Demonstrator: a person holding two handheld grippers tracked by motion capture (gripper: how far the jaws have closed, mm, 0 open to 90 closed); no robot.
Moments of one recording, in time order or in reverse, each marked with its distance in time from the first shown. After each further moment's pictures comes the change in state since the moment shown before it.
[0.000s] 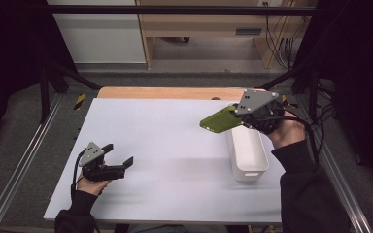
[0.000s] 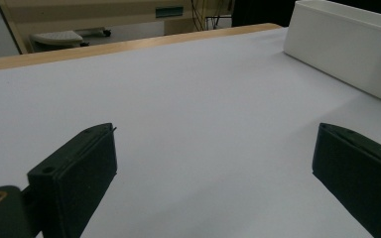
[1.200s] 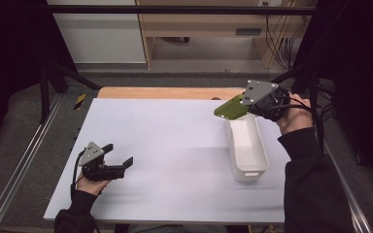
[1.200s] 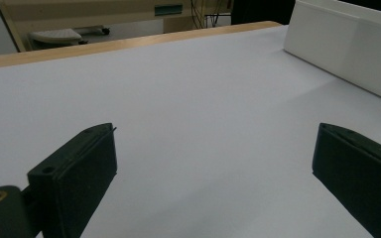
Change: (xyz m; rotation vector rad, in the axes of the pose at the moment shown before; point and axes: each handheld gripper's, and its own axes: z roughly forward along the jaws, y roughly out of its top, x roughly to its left) left arm 0.002 -0.001 0.001 0.006 -0.003 -0.001; right arm -0.029 -0.006 0.005 0.088 -0.087 -0.134
